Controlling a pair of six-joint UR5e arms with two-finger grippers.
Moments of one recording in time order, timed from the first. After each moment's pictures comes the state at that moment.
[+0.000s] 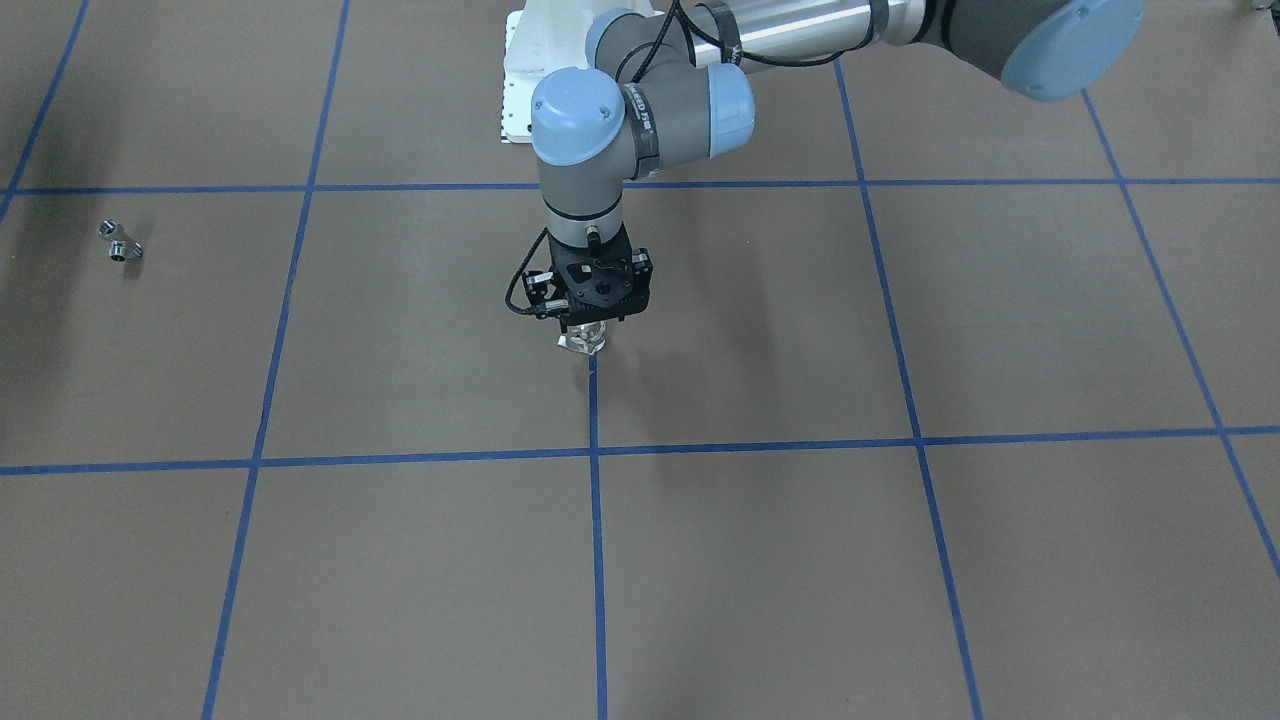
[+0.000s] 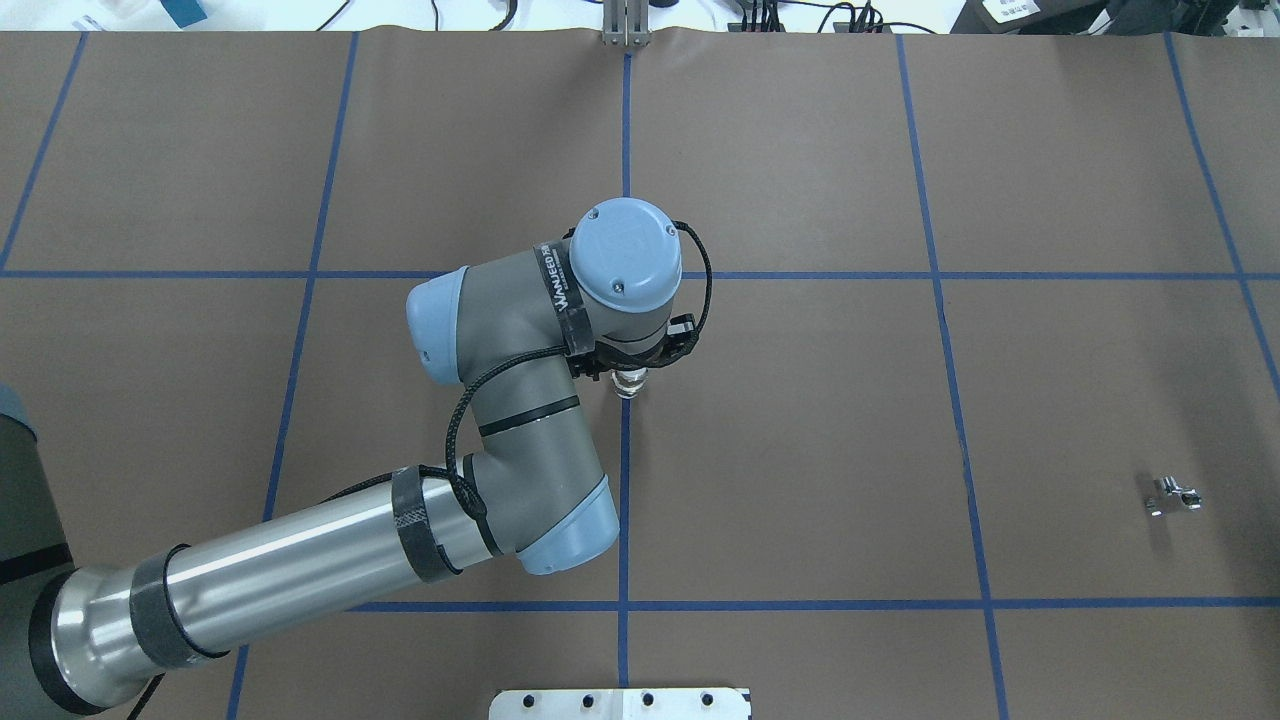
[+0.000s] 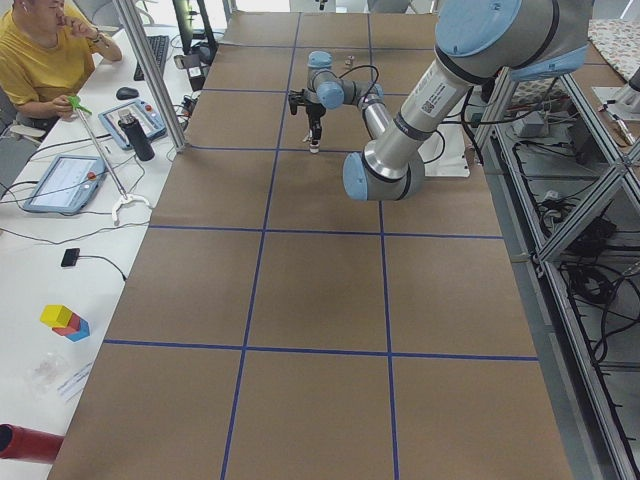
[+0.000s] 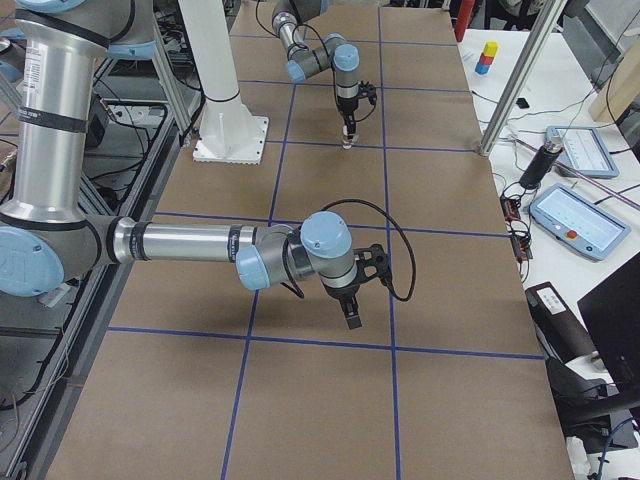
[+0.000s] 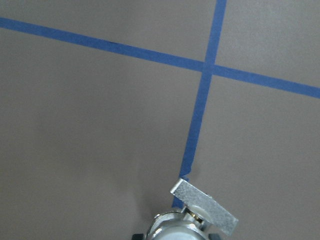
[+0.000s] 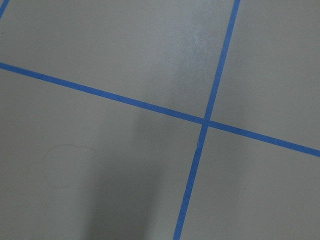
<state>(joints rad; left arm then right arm) -0.48 -2.51 -1.39 -1.59 -1.79 -1.44 1.53 -1.77 1.77 -1.24 2.35 0.00</state>
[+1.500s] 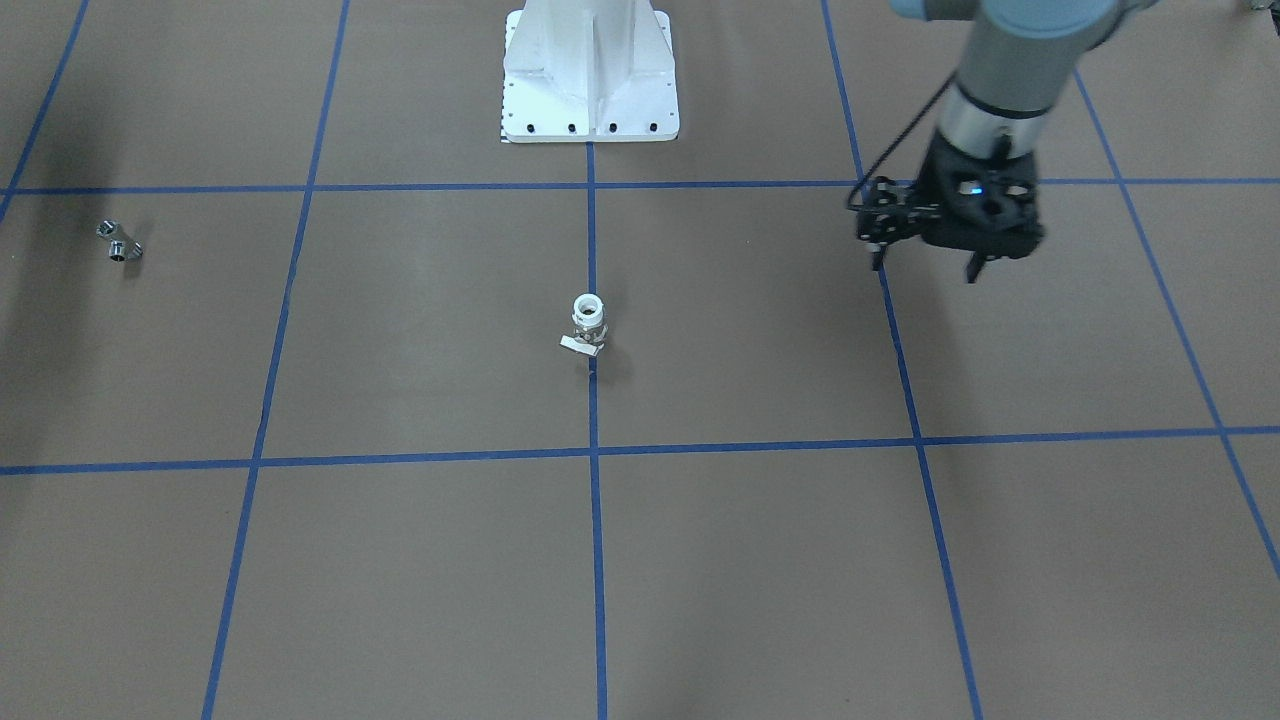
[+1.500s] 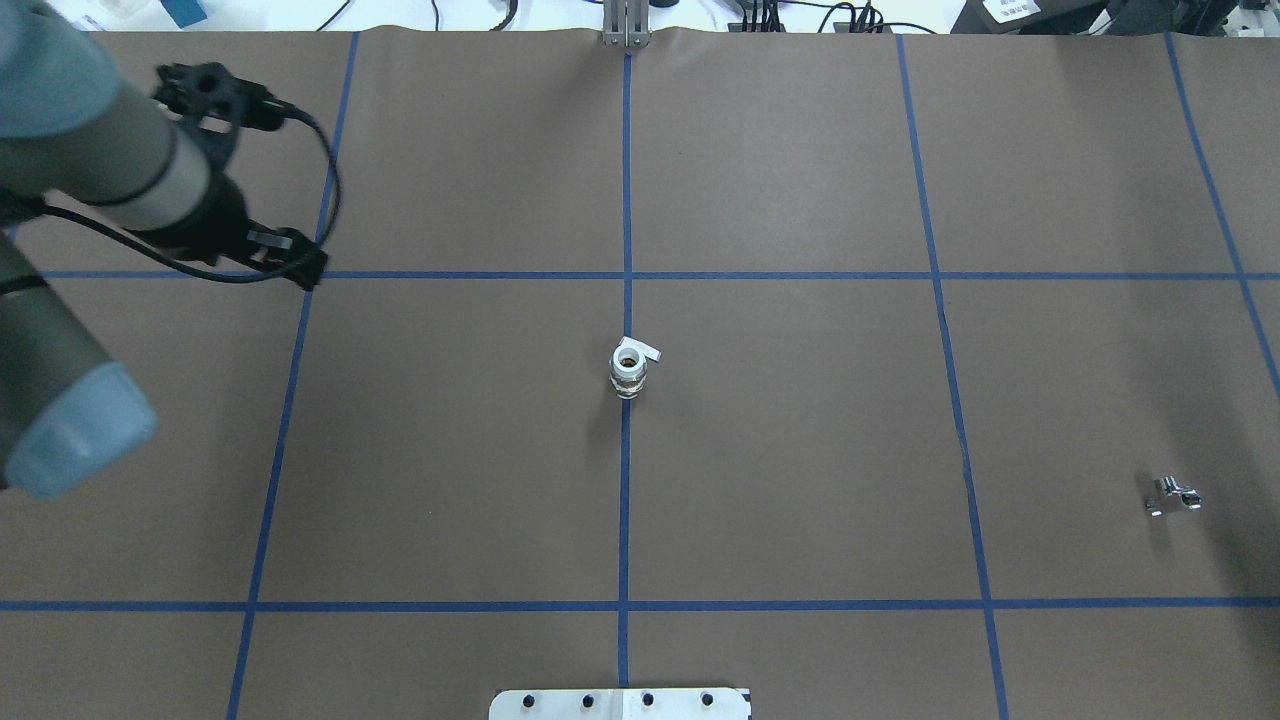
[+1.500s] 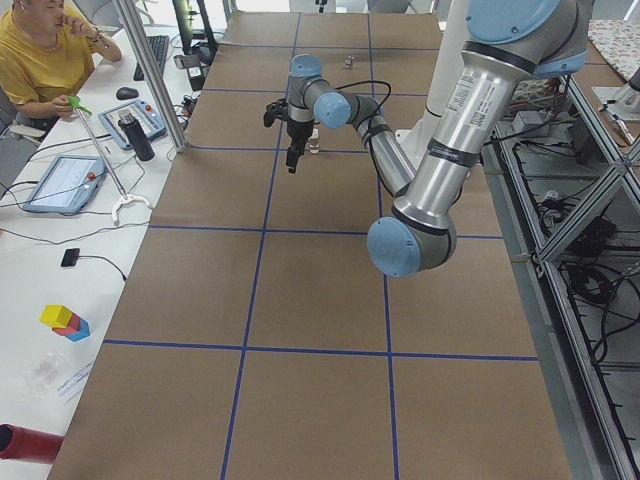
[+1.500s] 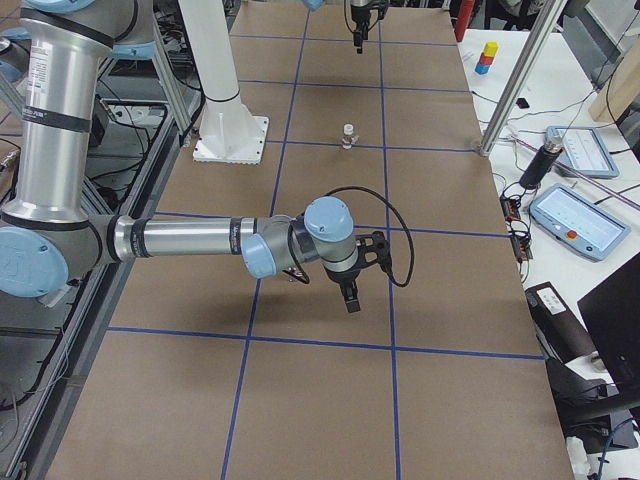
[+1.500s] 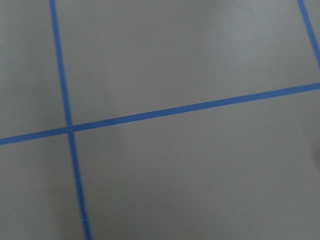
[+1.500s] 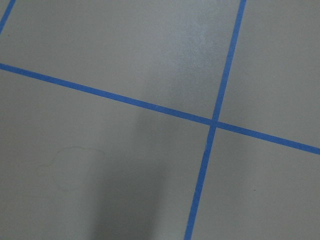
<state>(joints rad) -0.96 -1.89 -2.06 -1.35 -2.04 -0.50 1.45 -1.77 1.84 -1.23 2.36 0.15</state>
